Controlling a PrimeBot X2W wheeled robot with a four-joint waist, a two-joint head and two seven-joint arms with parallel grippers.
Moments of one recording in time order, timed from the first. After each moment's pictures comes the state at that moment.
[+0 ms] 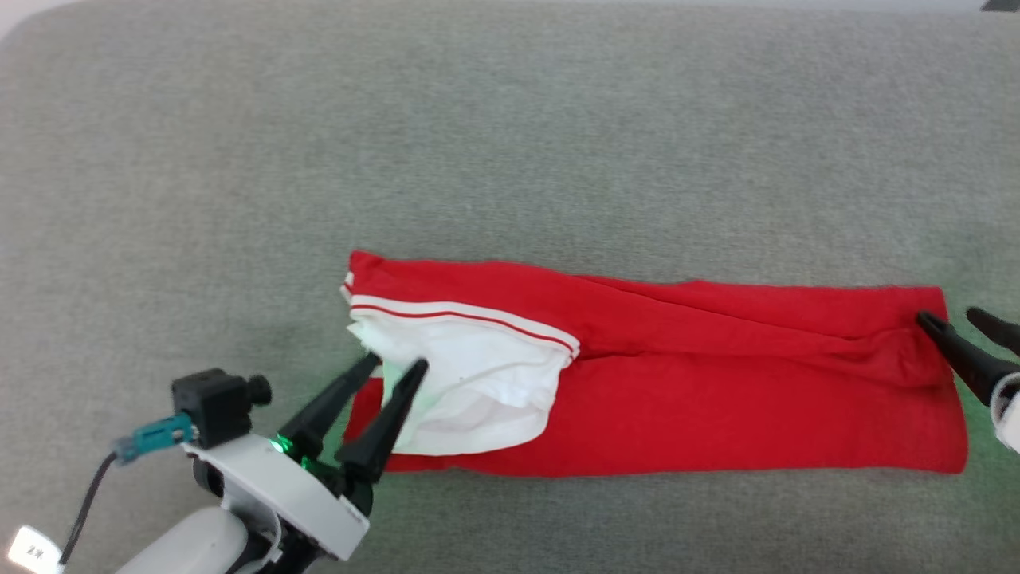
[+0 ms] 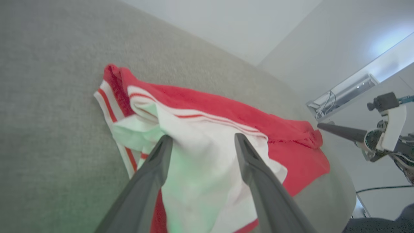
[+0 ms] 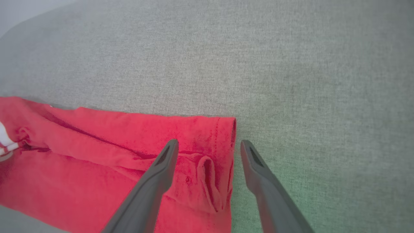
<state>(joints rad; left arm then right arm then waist) -0.41 0.73 -0.83 0.00 -1.22 -0.03 -0.26 -0.31 -0.59 0.09 0.10 0.85 0.13 0.53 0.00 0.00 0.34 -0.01</state>
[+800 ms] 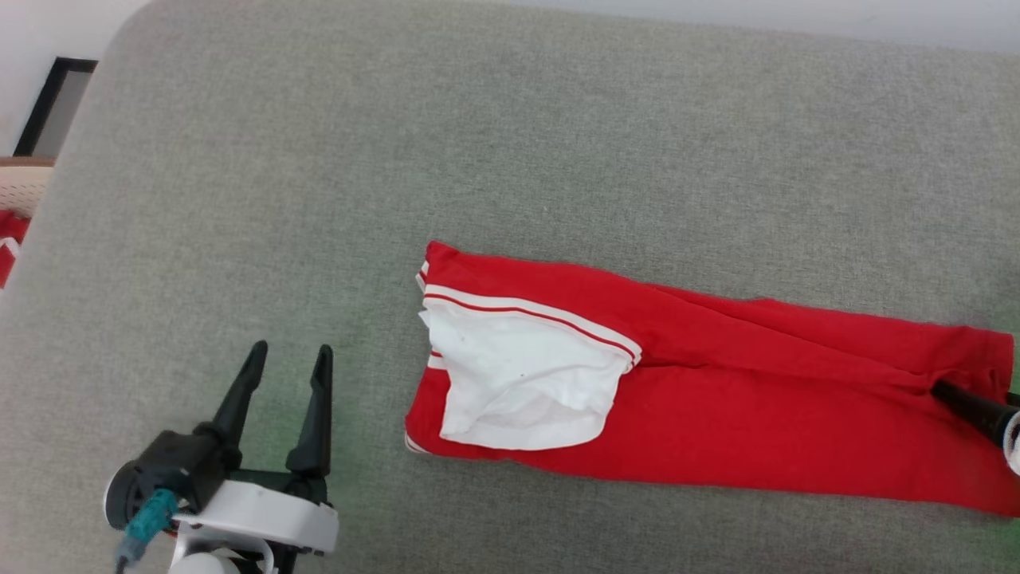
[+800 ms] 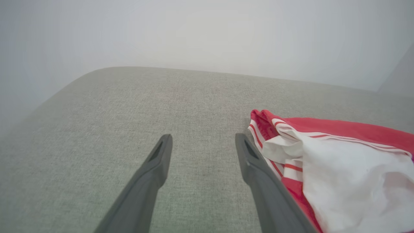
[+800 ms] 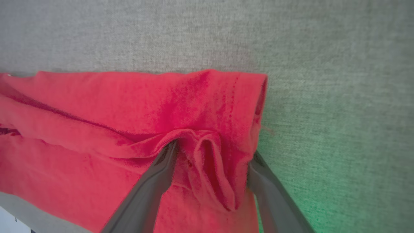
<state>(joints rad) -0.12 0.24 -0.09 0.13 -0.34 -0.11 -0.26 -0.28 -0.51 -0.06 0.20 0.82 0.13 0.84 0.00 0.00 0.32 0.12</state>
